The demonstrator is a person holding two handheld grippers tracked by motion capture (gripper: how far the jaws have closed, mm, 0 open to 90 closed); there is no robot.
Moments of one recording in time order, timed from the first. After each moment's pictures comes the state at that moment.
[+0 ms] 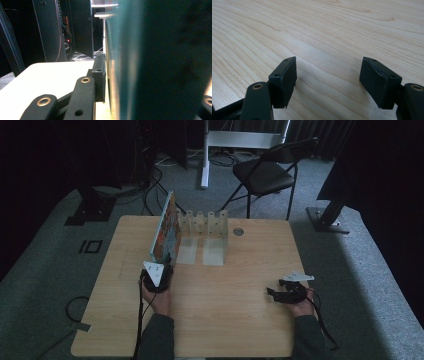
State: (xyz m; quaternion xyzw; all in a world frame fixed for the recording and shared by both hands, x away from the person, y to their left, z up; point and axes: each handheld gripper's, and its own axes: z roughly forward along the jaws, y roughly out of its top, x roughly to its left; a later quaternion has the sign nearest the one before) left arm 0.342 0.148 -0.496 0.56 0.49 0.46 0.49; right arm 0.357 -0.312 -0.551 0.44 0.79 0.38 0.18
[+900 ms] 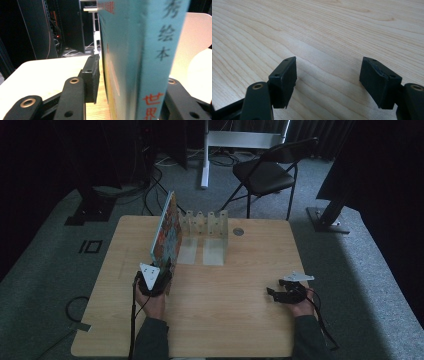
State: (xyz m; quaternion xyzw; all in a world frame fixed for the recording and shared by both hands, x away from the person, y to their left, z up) left arm 0.327 0.162 -0.488 0.60 0.47 0.43 0.49; right arm 0.357 -0.312 -0.551 0.44 0.79 0.38 0.18
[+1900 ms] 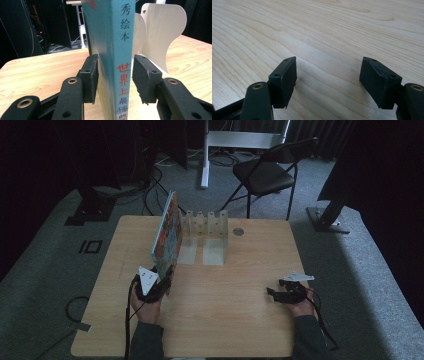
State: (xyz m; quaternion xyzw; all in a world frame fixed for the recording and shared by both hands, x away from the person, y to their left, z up) left arm 0.308 0.170 -0.482 0.65 0.44 0.38 0.49; right arm 0.357 -0.312 -0.551 0.44 0.79 0.38 0.18
